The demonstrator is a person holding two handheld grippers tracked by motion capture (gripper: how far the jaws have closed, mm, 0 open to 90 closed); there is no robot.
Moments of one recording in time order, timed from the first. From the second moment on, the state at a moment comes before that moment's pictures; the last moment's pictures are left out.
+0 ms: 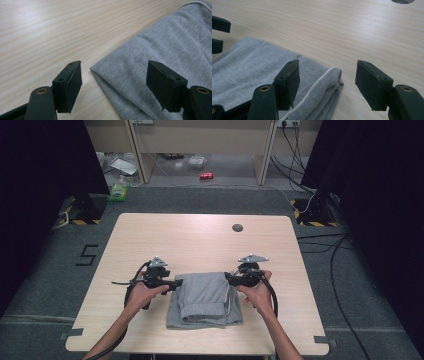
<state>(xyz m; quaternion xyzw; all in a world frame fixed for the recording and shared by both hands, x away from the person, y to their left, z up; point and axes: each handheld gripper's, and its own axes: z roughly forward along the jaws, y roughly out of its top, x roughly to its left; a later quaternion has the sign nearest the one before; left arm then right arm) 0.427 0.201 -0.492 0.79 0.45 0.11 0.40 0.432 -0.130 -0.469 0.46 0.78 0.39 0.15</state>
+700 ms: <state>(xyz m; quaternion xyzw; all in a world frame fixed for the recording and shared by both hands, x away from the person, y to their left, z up) 0.420 0.192 -0.509 0.82 0.42 0.13 0.36 0.433 -0.128 -0.493 0.47 0.80 0.35 0.13</state>
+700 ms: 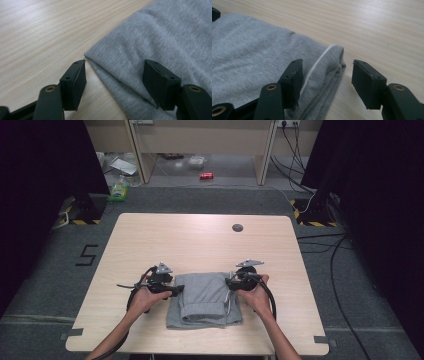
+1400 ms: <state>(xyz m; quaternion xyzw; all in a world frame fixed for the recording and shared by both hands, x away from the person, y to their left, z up) 0.420 0.186 -0.512 0.82 0.40 0.15 0.37 0.437 -0.124 -0.503 0.47 0.79 0.36 0.13</state>
